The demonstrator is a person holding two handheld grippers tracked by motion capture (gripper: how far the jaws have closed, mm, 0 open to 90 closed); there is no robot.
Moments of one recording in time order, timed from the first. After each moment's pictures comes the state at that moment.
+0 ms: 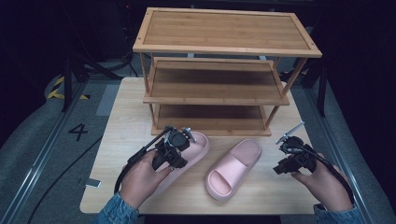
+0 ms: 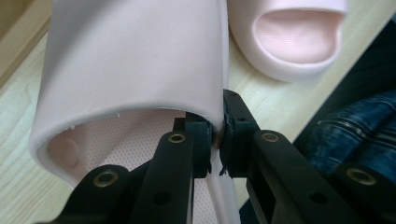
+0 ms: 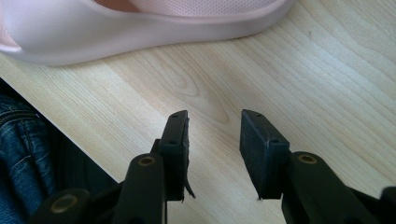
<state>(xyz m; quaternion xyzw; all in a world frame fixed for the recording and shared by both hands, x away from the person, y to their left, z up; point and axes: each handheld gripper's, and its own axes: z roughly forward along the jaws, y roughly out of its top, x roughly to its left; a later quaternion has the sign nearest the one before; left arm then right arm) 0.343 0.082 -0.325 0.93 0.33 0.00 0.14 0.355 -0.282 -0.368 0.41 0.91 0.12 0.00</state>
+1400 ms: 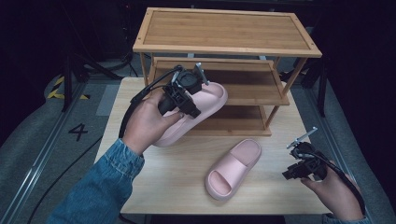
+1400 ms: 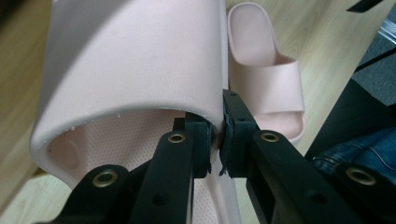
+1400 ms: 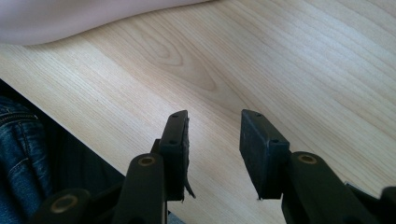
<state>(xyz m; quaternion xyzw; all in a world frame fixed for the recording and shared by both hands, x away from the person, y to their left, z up) 0.415 0.062 -0.205 0.93 0.29 0.03 0.20 0.339 -0.309 -0.373 0.44 0.89 0.12 0.00</state>
